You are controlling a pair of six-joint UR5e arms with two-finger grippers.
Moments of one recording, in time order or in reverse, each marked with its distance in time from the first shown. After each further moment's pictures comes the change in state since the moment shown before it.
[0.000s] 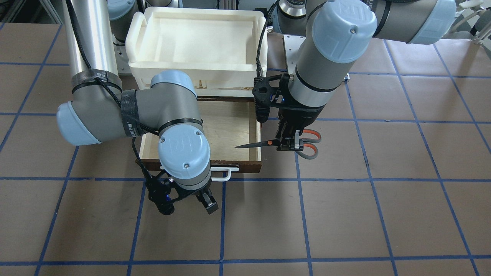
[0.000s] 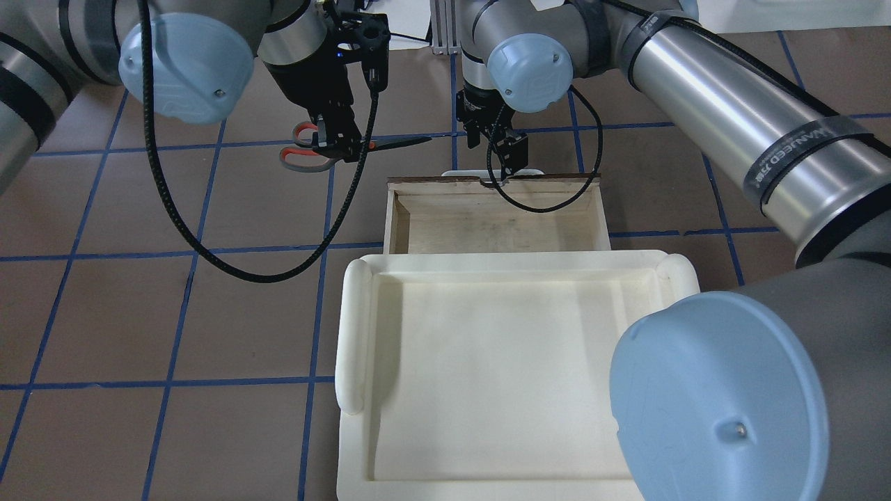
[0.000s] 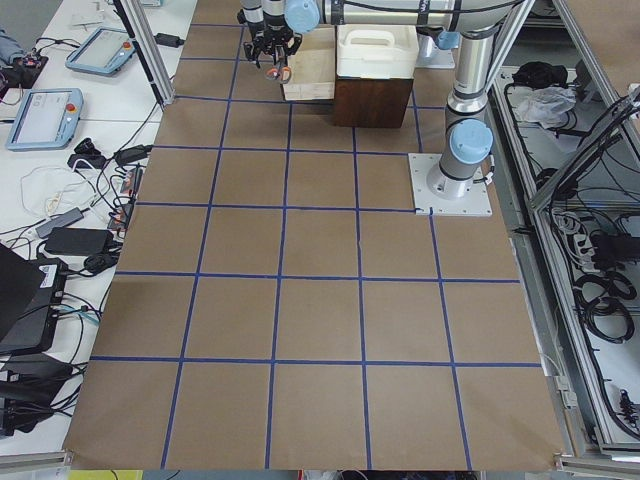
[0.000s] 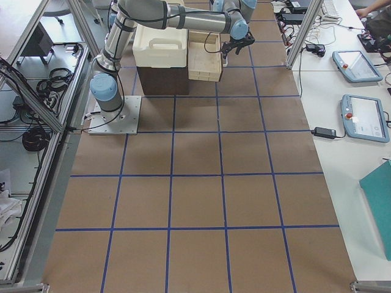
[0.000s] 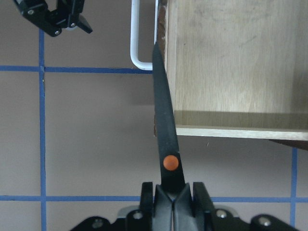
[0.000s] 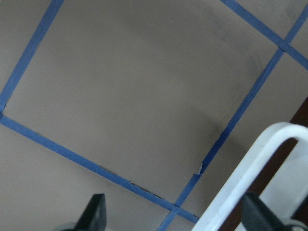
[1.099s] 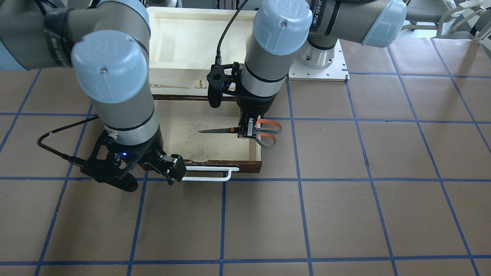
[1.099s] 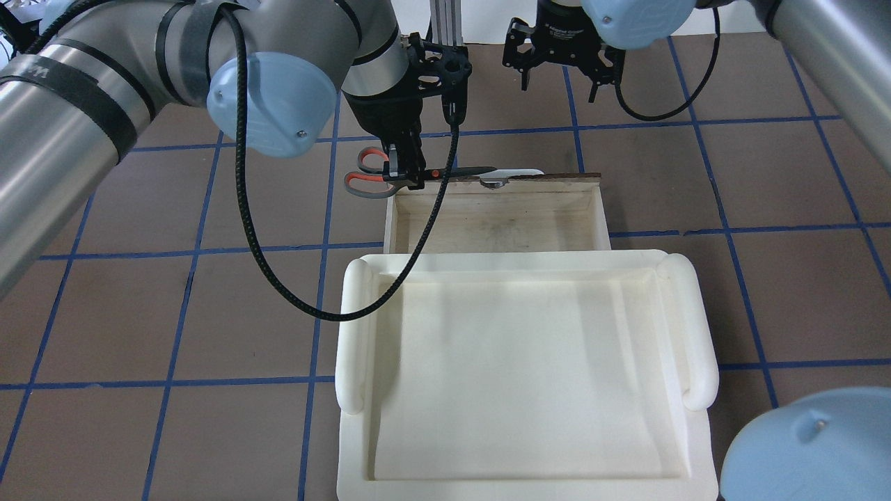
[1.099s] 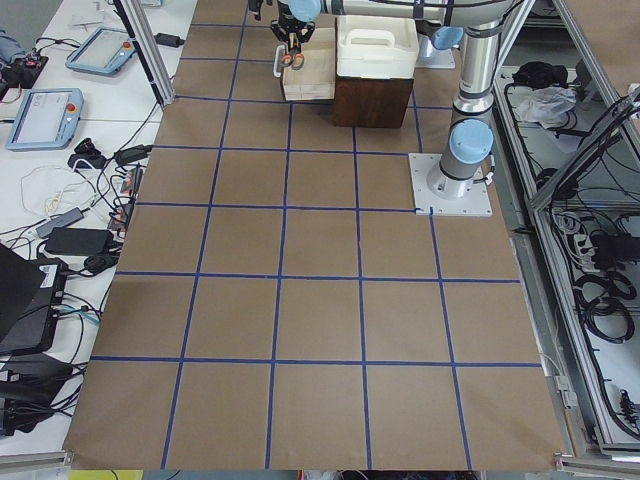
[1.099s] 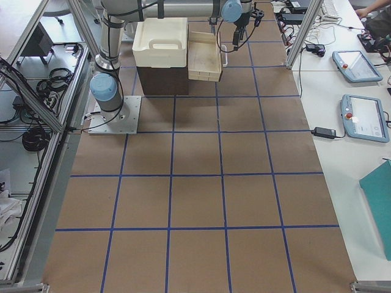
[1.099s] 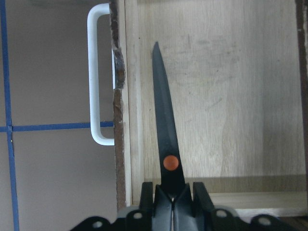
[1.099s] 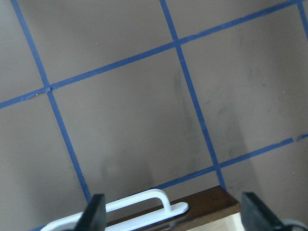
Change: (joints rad) left arm -0.138 -0.027 -0.010 0.025 -0.023 -0.078; right arm -0.120 -0.235 0.023 0.015 -0.086 -0.877
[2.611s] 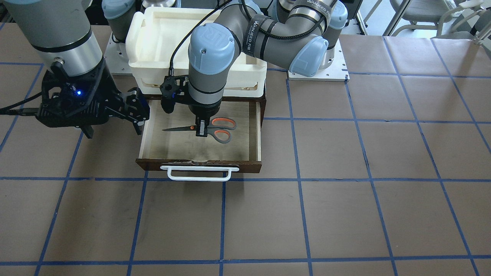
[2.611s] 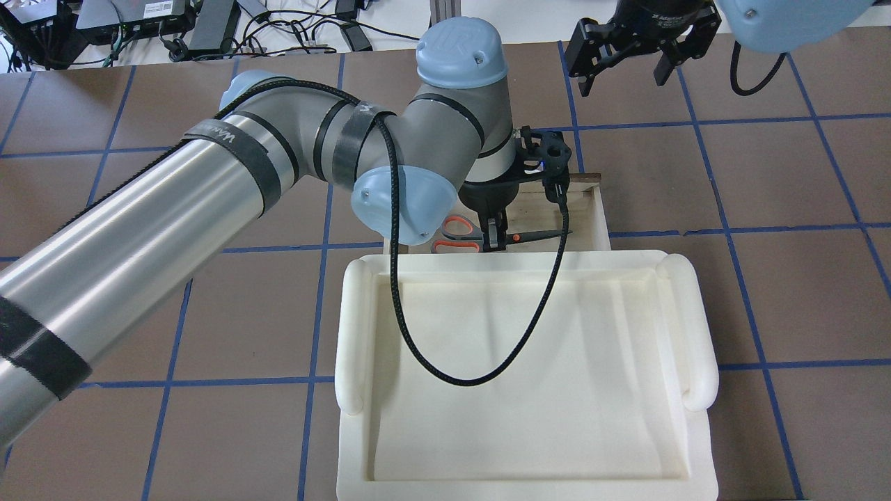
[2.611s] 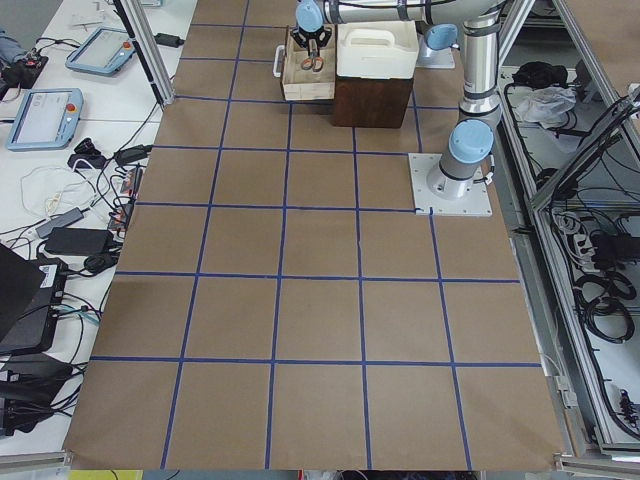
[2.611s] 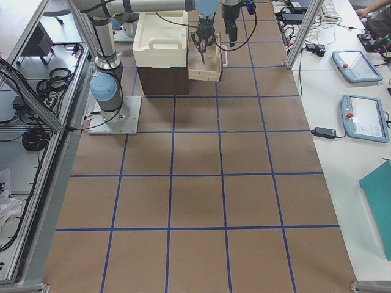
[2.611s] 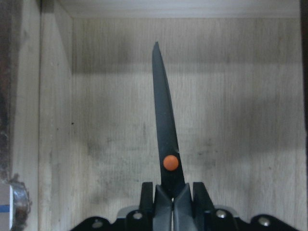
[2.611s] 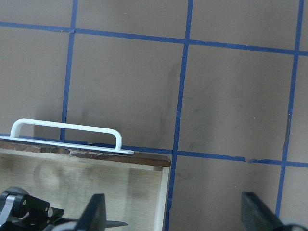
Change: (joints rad) left arm -0.182 -0.097 -0.105 0.176 -0.033 -0.219; right arm -0.093 -0.219 0.140 0.039 0.080 -0.445
